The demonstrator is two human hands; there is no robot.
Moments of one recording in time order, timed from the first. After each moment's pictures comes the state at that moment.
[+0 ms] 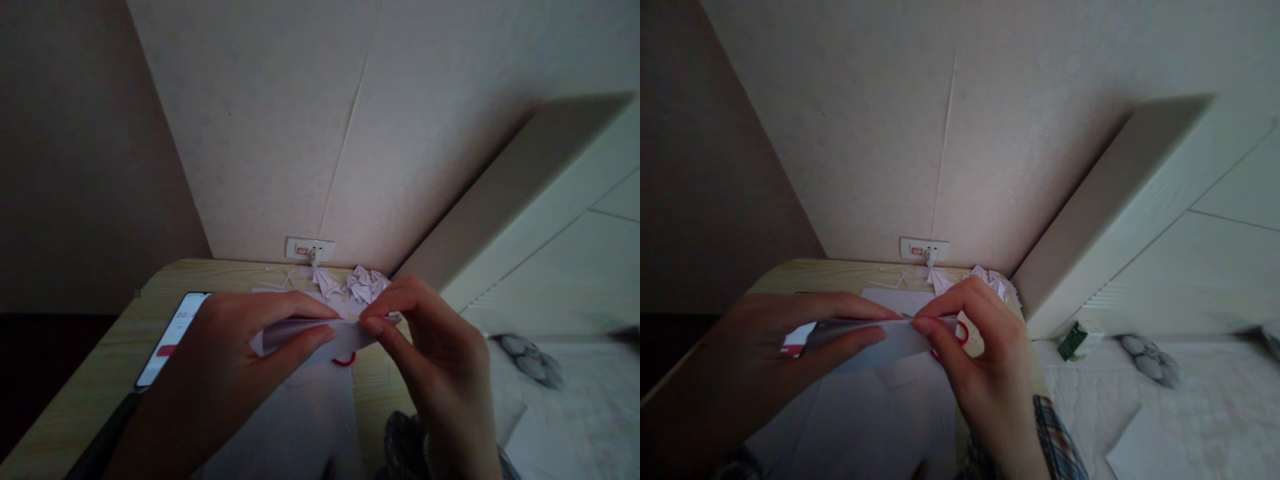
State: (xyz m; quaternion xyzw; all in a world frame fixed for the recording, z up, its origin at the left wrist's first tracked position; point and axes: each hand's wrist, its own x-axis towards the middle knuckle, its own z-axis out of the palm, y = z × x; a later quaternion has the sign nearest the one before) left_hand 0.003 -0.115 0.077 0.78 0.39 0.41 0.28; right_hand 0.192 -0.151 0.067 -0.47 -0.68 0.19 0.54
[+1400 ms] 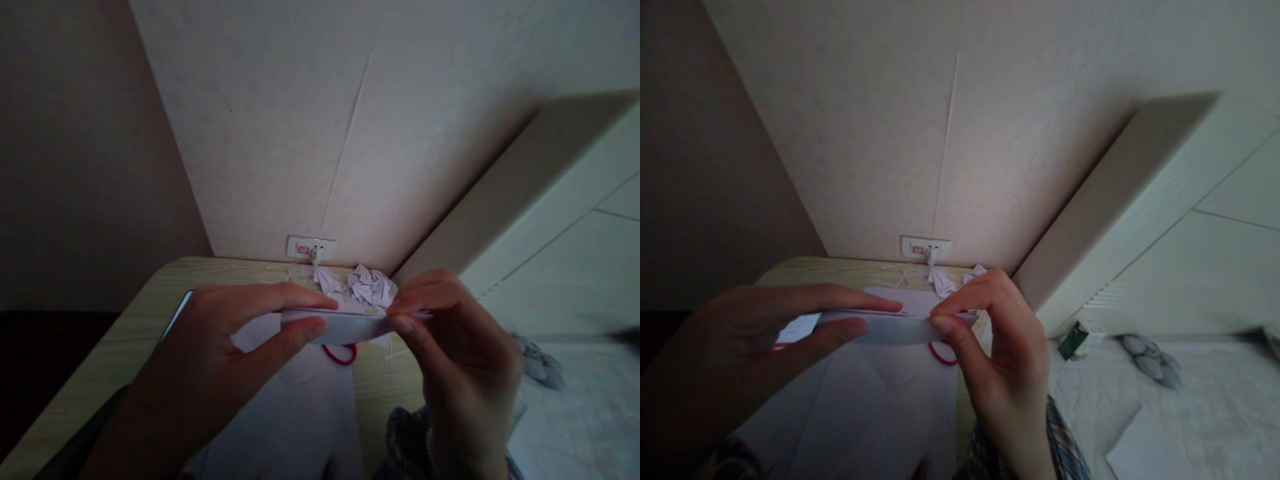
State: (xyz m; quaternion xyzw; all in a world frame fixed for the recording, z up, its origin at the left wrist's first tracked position) left_hand -0.003 -0.117 0.082 0.76 0.40 0.43 0.27; right_hand 0.195 -0.151 0.068 -0.44 -0.67 0.13 0.59
